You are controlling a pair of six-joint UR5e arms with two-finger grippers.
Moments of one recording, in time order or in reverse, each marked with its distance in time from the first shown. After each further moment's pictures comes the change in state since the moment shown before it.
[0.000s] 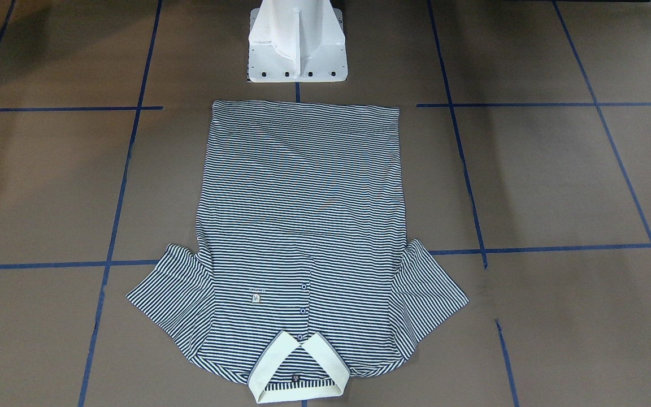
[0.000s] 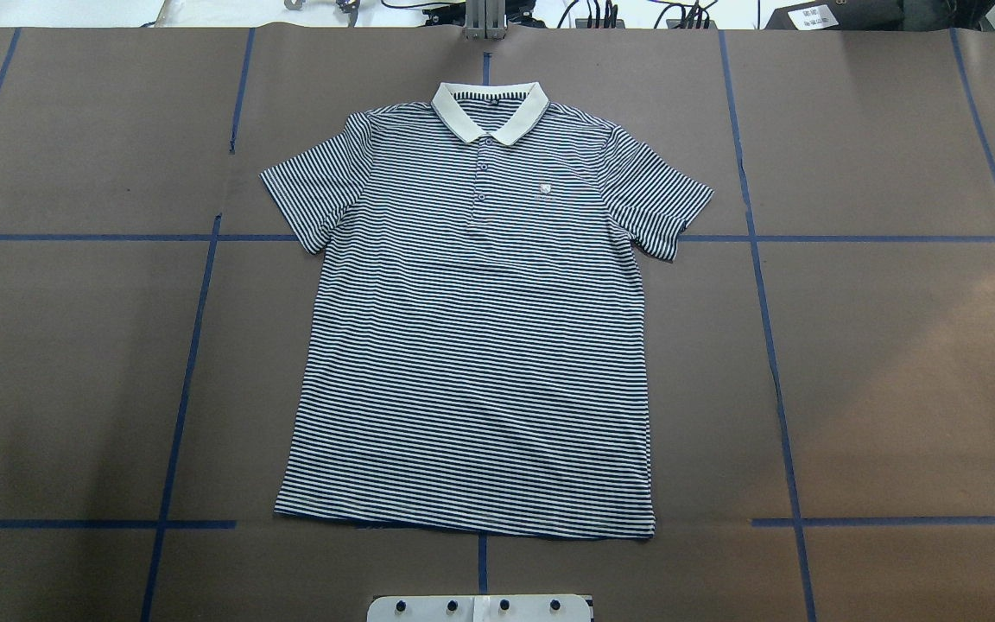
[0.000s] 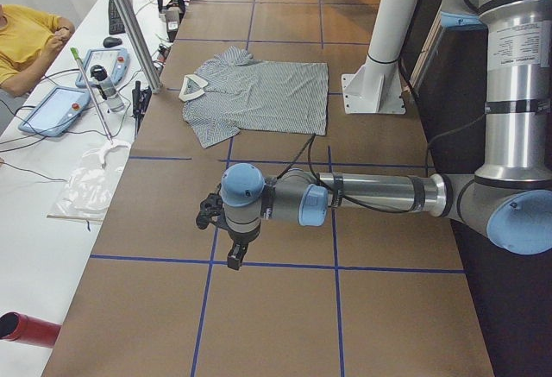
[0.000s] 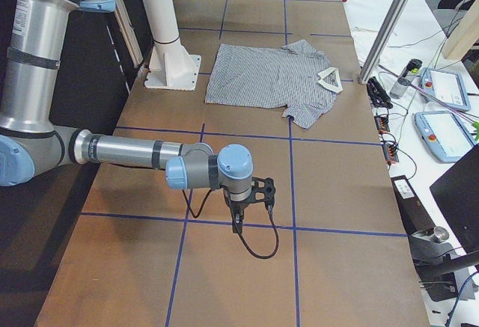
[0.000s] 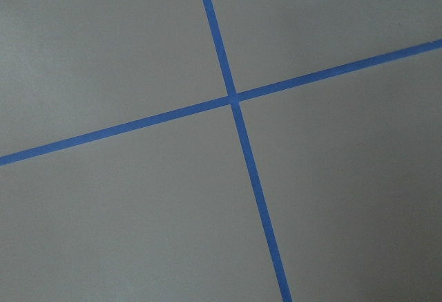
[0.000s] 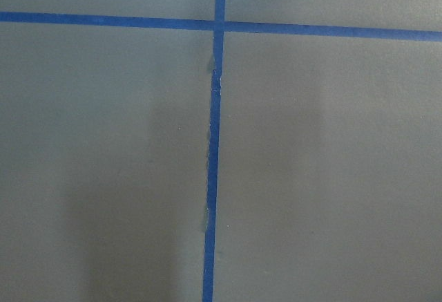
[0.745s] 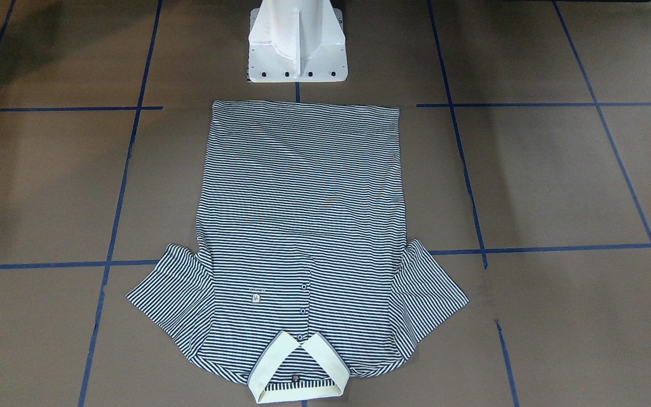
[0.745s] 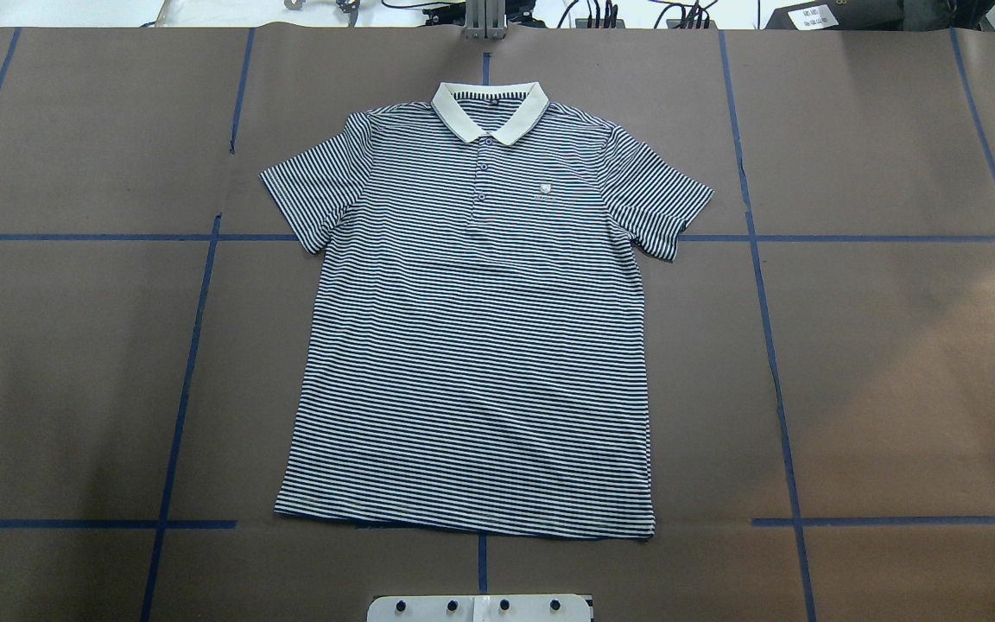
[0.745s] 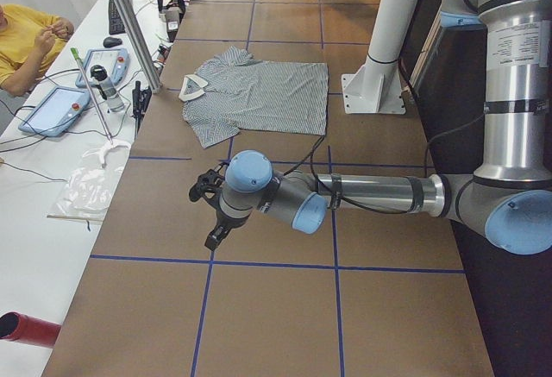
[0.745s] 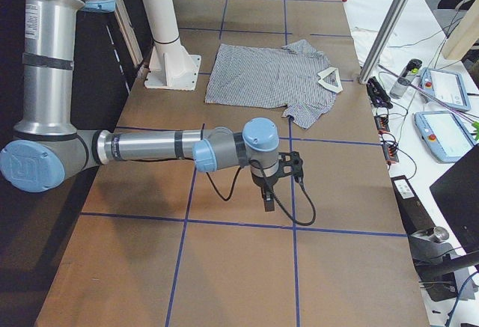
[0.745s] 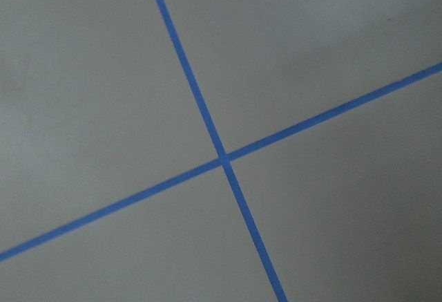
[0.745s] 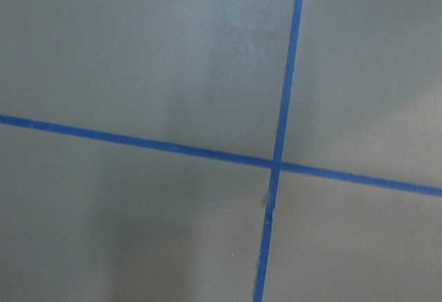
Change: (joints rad) left arm 0.003 -0.033 0.032 -0.414 0.004 0.000; right arm -0.011 0.206 -0.042 0.034 -0.005 0.006
